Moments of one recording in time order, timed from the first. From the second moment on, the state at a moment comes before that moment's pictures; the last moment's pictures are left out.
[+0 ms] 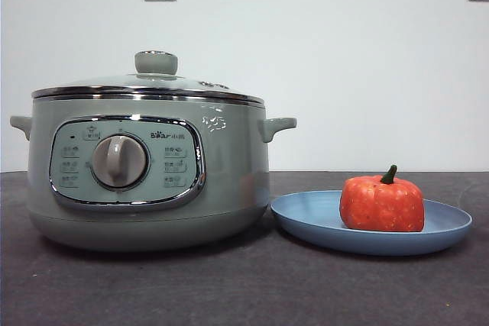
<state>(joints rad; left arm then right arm) 0.03 0.00 0.02 -0.18 0.03 -0.06 0.56 0.63 0.68 -0.36 0.08 0.17</state>
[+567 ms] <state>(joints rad) 0.03 0.00 0.02 -0.18 0.03 -0.06 0.36 0.42 0.54 -0.36 0.01 -0.03</state>
